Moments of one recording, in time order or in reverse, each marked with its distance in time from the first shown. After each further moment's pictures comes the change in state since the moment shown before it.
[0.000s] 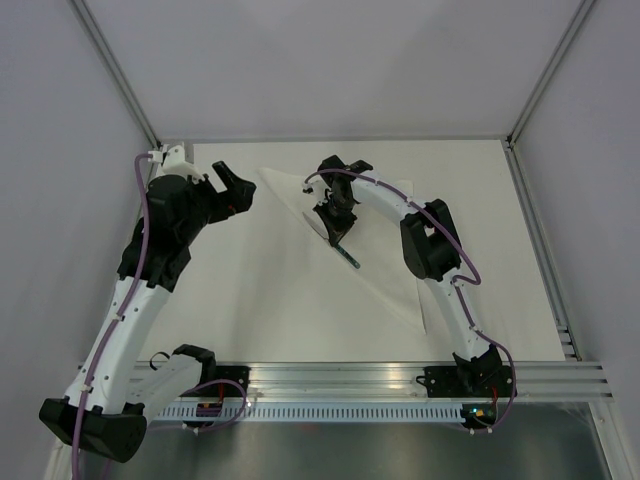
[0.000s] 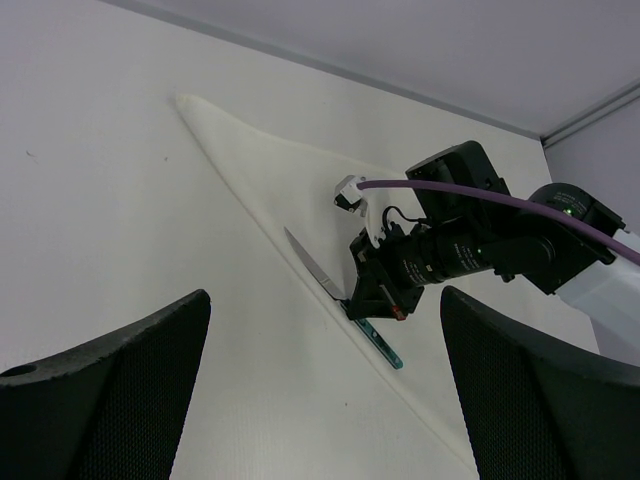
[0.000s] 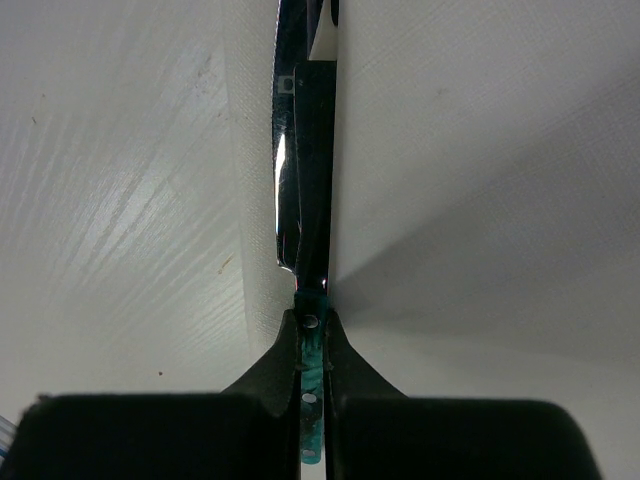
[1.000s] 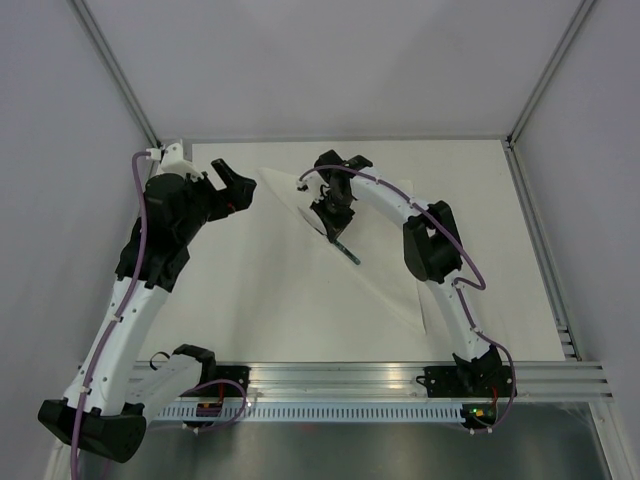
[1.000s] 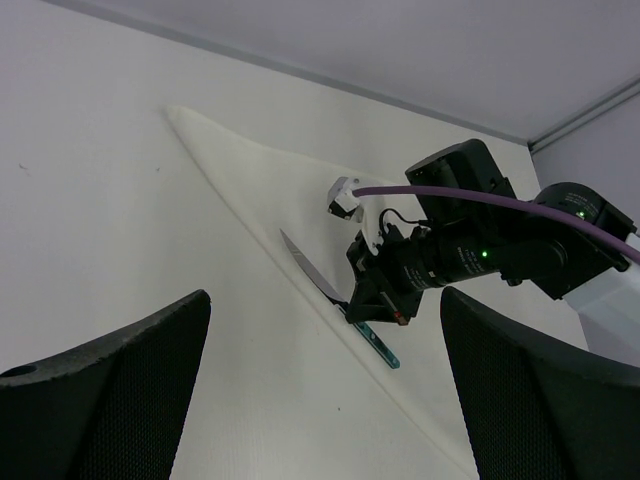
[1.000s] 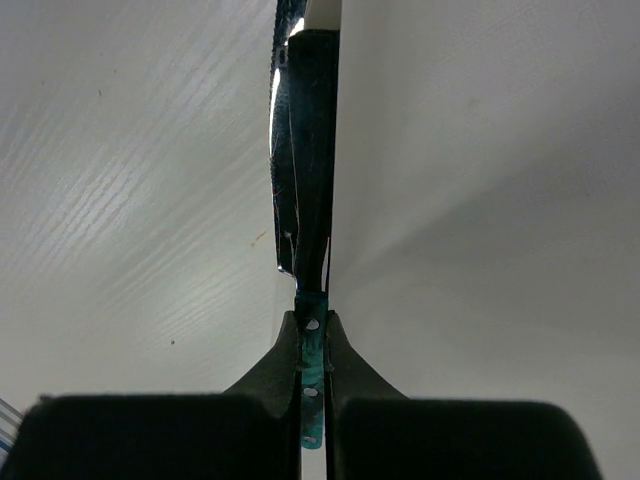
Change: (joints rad) left arm -0.006 -0.002 0.019 0.014 0.008 0.000; right arm 0.015 -0.031 0.045 -0.056 0.009 -0.091
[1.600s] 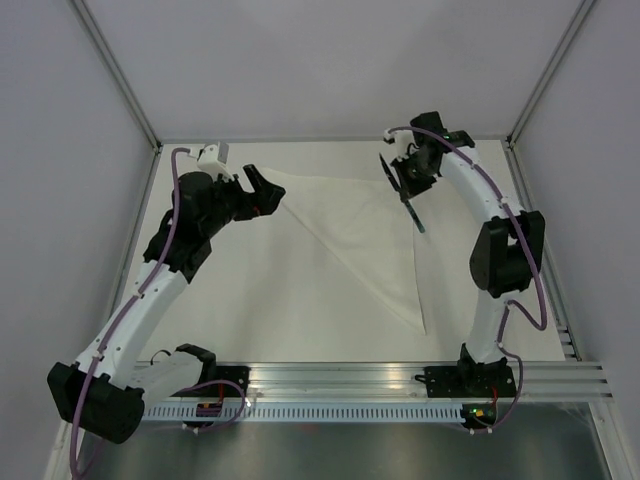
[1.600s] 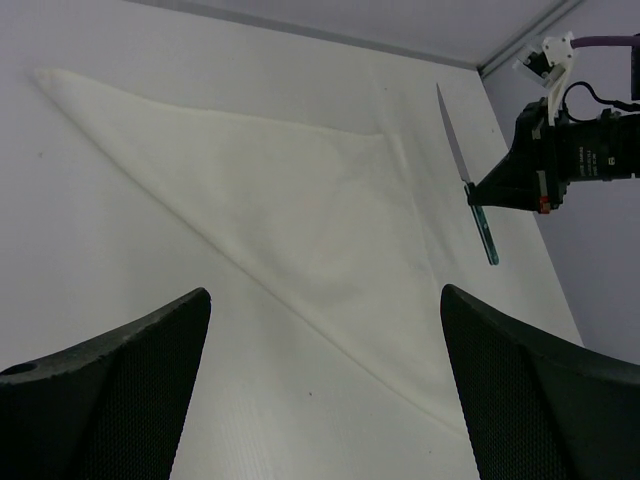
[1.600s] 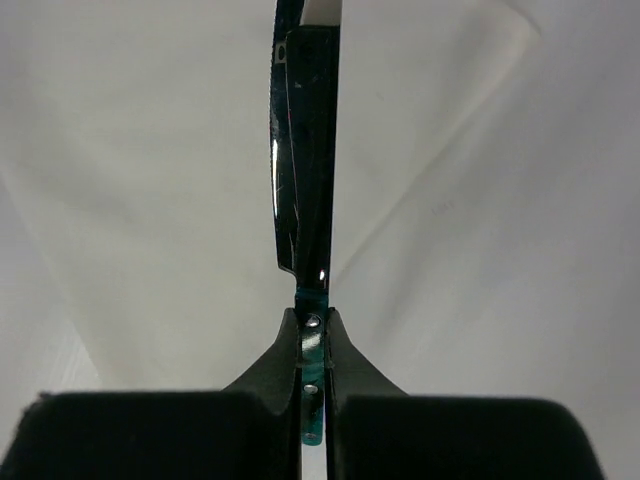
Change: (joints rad) left arm -0.089 0.108 -0.108 0.187 0.132 0.008; right arm -0.435 -0.483 -0.402 0.119 0.108 -0.071
